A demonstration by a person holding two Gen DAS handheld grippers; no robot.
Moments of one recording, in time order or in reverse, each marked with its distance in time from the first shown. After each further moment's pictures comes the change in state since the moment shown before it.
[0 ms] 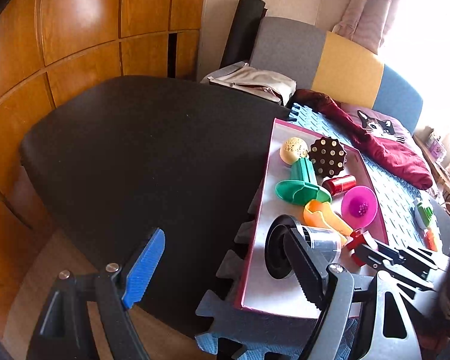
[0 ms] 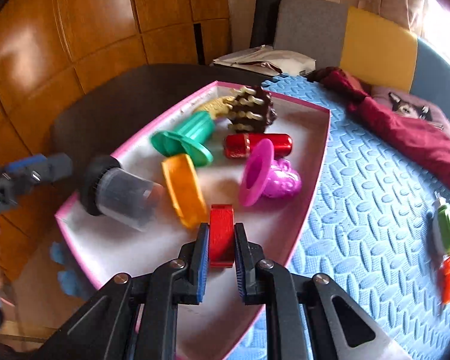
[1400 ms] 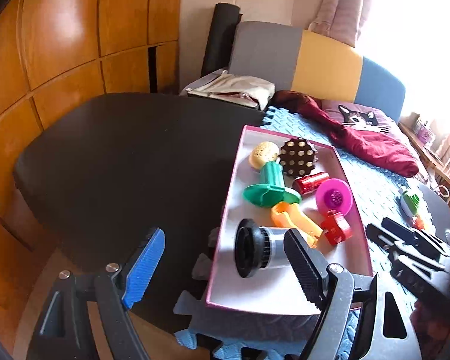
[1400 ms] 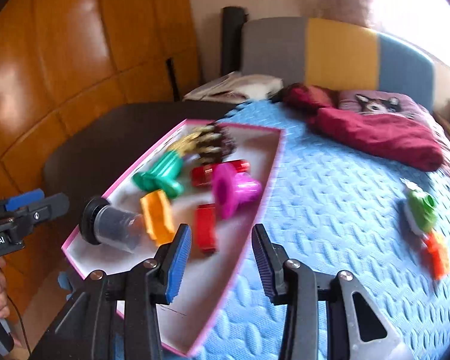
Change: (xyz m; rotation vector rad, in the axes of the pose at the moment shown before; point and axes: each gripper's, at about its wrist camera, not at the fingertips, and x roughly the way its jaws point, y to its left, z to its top) left arm -0.020 -0.032 0.003 0.095 -0.036 -0.043; right arm -0.055 -0.038 -0.014 0.185 -0.182 -0.068
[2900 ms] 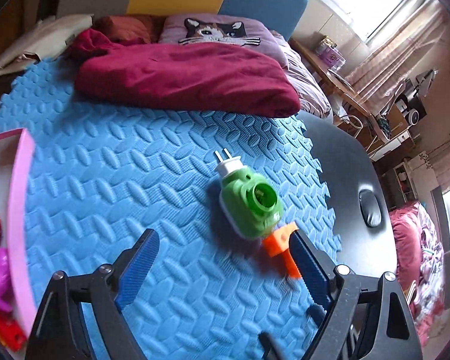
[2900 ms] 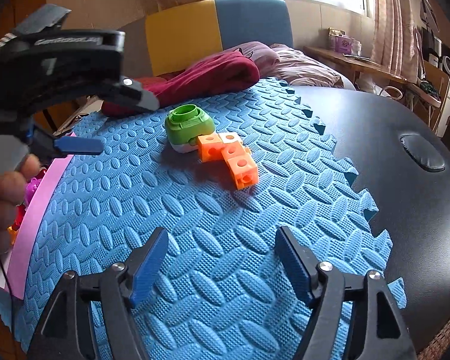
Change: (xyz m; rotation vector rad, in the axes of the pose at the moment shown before) left arm 0.138 -0.338 0.049 0.186 0.430 -0.506; right arm -0.055 -0.184 -0.086 0.380 0.002 -0.355
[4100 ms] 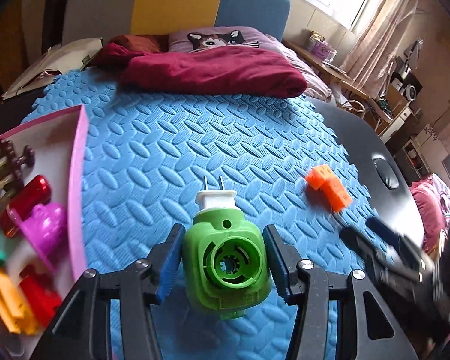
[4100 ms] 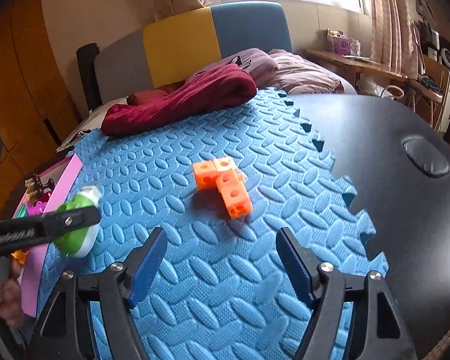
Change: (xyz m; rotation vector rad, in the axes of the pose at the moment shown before) left arm -0.050 0.049 -0.079 0.166 -0.105 0.074; right arm 0.000 -0.005 0.033 0.003 -0.038 0.001
